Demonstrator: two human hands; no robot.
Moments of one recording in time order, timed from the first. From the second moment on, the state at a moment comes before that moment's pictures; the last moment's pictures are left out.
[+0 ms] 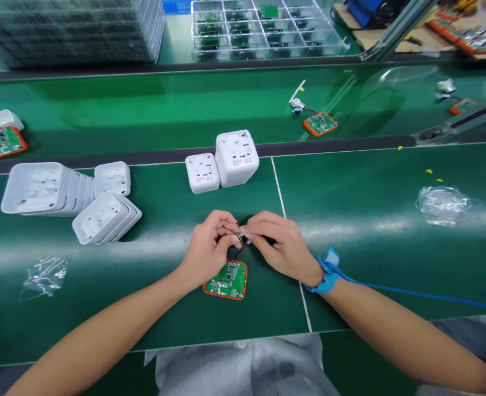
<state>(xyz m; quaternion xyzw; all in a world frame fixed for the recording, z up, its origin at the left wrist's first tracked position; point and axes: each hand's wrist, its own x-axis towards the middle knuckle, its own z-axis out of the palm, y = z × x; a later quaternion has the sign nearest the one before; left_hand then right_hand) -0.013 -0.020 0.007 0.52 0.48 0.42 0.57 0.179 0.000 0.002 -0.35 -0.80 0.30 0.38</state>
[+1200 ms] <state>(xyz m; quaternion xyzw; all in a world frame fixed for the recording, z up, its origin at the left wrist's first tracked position) -0.069 0.051 0.003 0.77 0.57 0.29 -0.01 0.196 -0.010 0.008 -0.49 -0.85 0.09 0.16</state>
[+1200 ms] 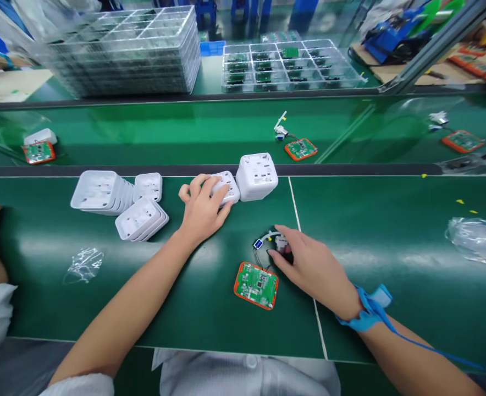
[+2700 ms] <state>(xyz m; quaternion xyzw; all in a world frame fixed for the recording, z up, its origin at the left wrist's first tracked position) -0.016 -0.019 0.020 0.76 0.53 0.22 0.31 0.182 -0.015 0.024 -0.39 -0.87 0.08 0.28</state>
